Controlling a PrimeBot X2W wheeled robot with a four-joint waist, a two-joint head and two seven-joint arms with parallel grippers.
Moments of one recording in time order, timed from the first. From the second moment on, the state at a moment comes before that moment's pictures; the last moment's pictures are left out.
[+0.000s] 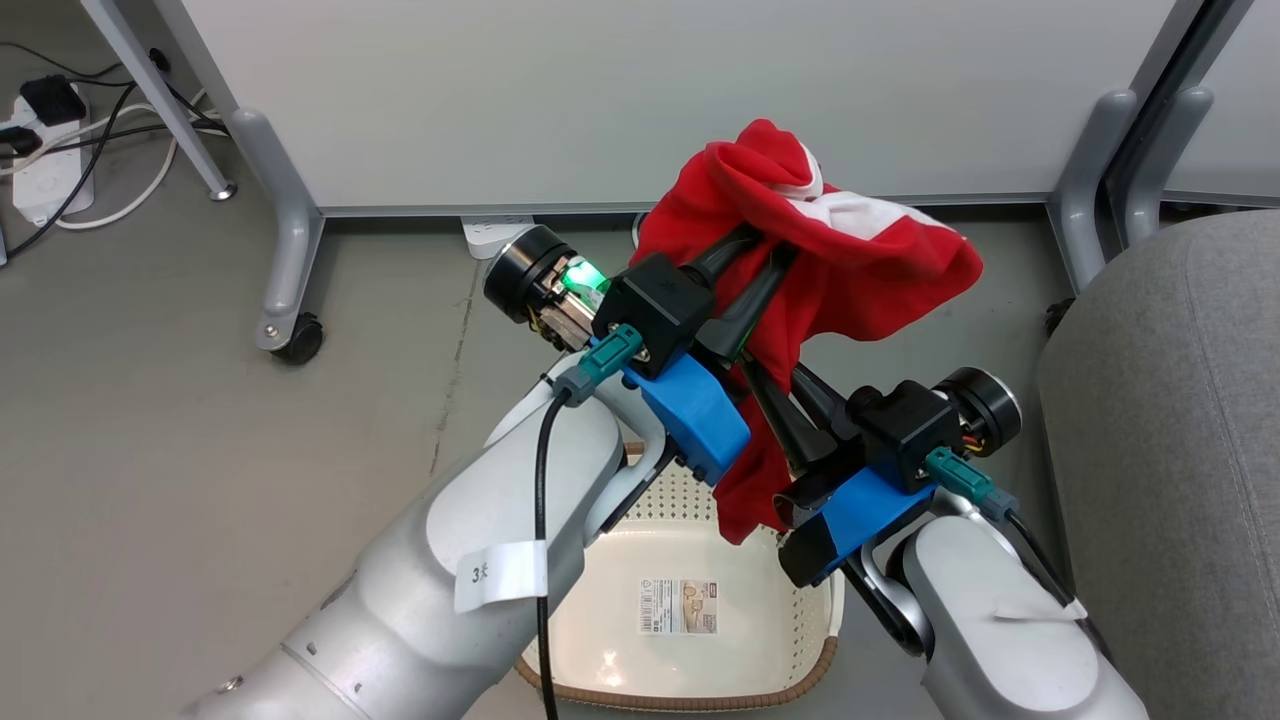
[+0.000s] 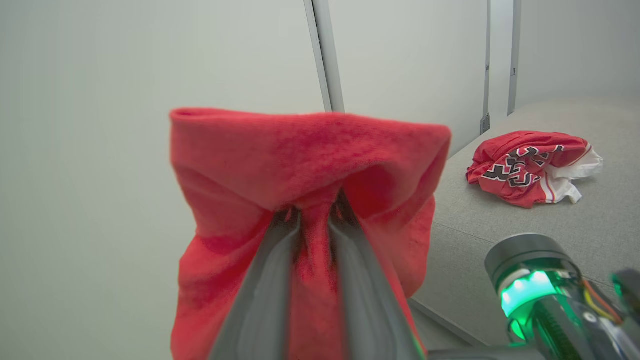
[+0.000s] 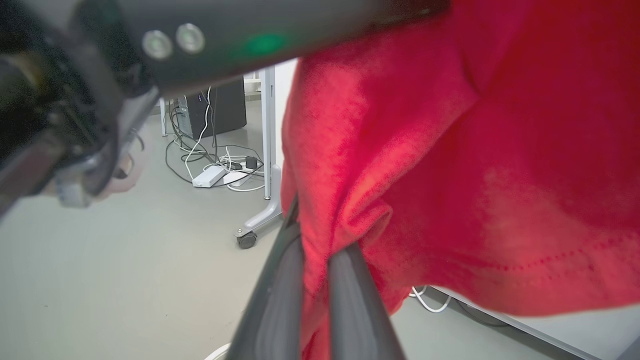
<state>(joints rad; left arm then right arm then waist) -0.84 0.05 -0.88 0.57 -0.47 -0.09 -0.26 -0.50 -0.07 0.43 0.44 0.12 0.13 -0.26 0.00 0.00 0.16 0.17</state>
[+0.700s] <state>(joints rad) -0.84 0.05 -0.88 0.57 -0.46 -0.08 -0.26 -0.50 -0.07 0.43 0.44 0.12 0.13 -0.26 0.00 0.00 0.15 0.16</state>
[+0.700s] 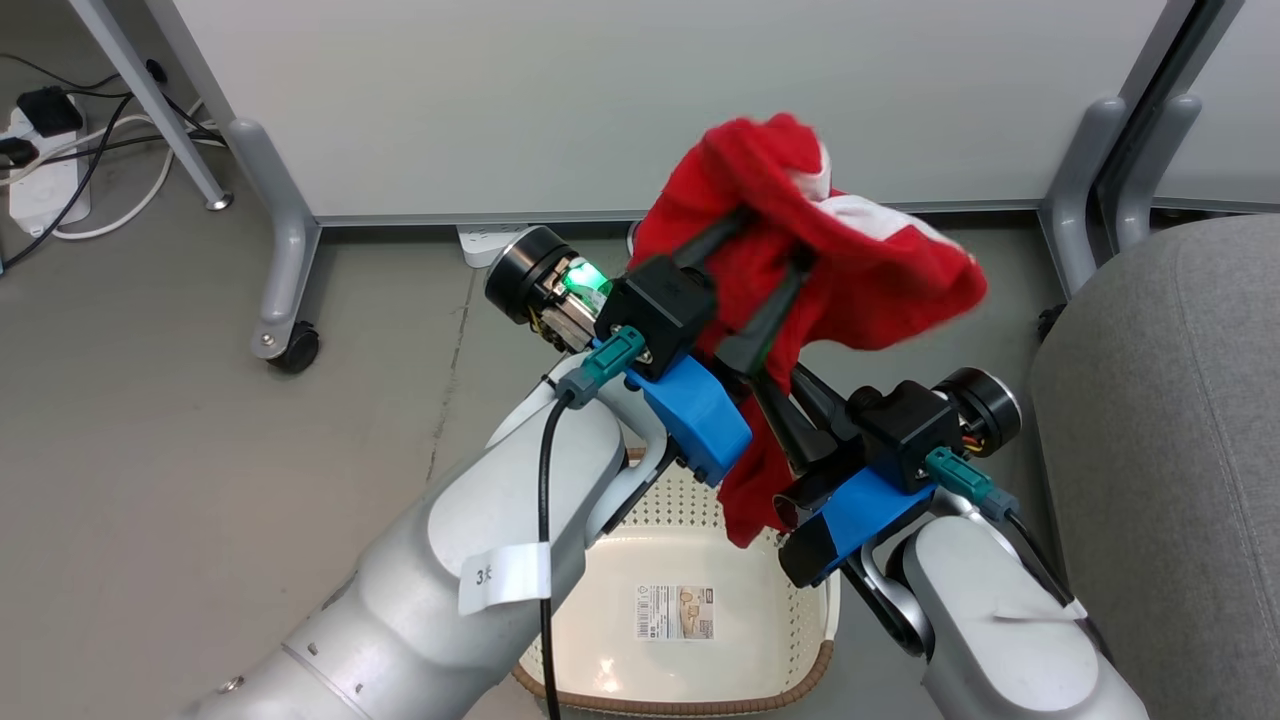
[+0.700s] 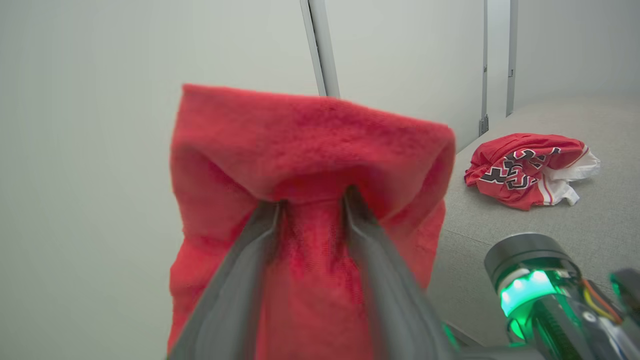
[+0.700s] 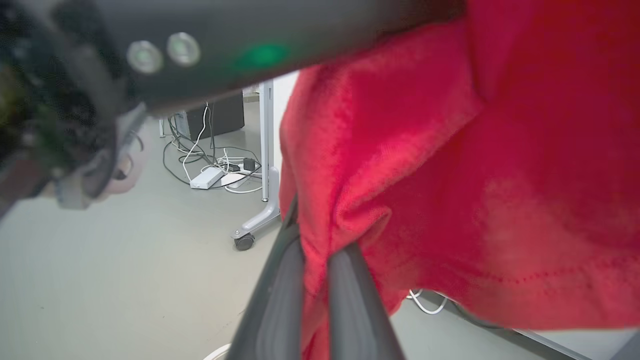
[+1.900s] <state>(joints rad) -0.79 0.06 -0.86 0.52 -0.35 -0.08 -0.26 -0.47 -0.17 0.20 0.27 0.11 0.13 -0.26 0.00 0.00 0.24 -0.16</state>
